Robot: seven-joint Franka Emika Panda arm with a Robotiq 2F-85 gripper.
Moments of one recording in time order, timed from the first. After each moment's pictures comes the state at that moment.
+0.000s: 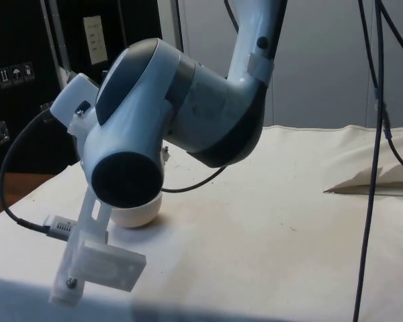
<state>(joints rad) 0.12 0.71 0.64 -1.89 -1.78 1.16 0.98</state>
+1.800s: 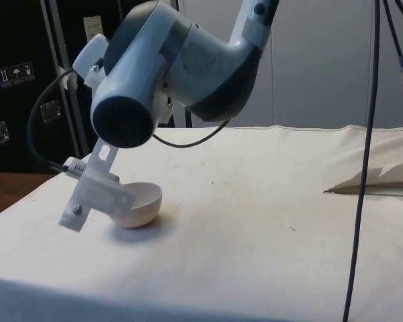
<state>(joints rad) -0.02 0.57 0.62 -1.99 -1.71 1.19 0.96</state>
